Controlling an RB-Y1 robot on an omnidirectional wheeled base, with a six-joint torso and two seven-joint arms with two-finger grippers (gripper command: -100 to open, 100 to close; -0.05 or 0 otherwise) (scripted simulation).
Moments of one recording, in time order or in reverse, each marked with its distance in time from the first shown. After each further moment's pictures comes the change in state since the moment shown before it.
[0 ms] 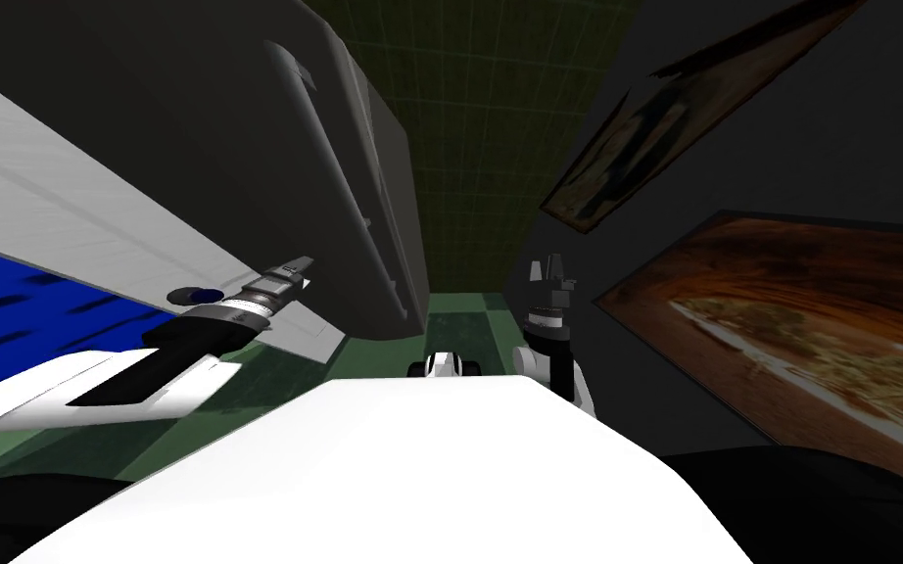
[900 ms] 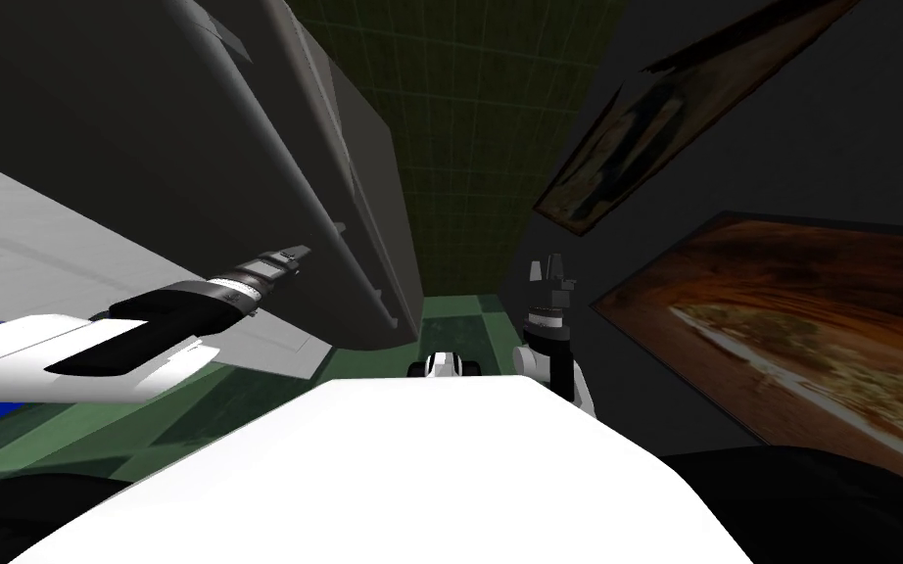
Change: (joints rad) left arm 0.060 0.251 0.126 -0.024 0.030 0.194 0.075; right arm 0.000 0.000 0.000 0.000 0.000 0.000 0.000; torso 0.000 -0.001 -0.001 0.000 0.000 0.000
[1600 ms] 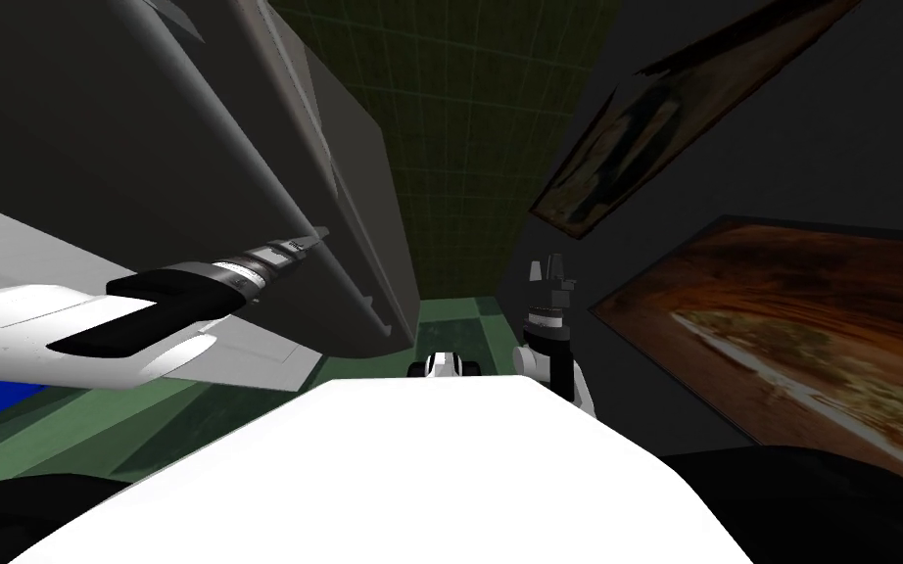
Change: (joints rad) left arm 0.053 0.182 0.098 -0.057 0.027 0.128 0.052; right arm 0.000 0.000 0.000 0.000 0.000 0.000 0.000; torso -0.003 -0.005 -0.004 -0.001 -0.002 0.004
